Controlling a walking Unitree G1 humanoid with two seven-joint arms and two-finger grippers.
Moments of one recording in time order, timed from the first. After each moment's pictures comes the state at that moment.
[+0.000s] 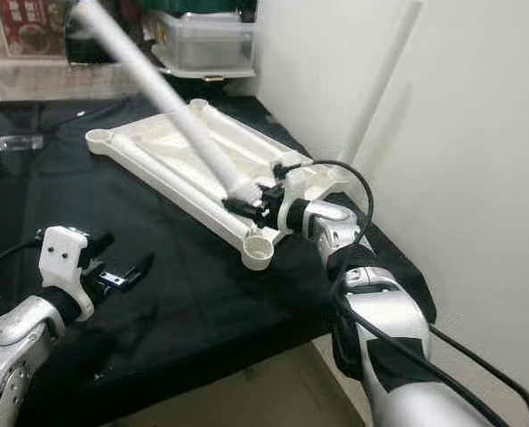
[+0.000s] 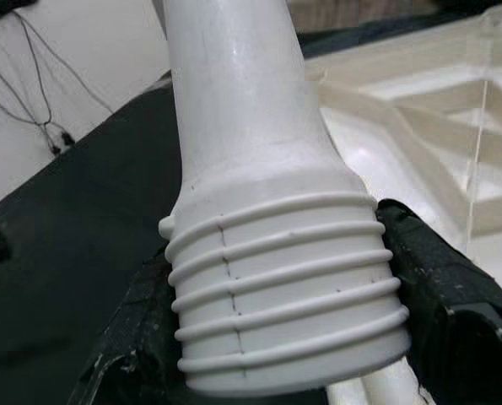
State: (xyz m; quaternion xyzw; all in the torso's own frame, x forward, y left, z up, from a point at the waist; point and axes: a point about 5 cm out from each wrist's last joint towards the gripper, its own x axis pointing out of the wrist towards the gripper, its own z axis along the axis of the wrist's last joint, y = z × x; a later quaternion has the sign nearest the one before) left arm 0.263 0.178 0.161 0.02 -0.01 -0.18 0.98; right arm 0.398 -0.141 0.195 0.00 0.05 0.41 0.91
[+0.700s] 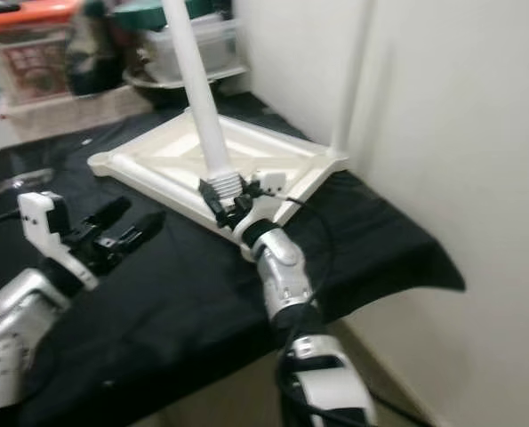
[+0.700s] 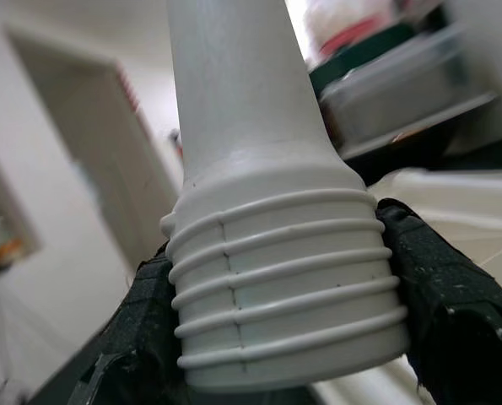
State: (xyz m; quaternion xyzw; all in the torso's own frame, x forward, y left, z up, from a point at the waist) left arm 0.271 0.162 0.199 -0.16 -0.08 -0.28 0.94; right arm 0.363 -0.071 0.171 0.08 -0.12 0.26 0.95
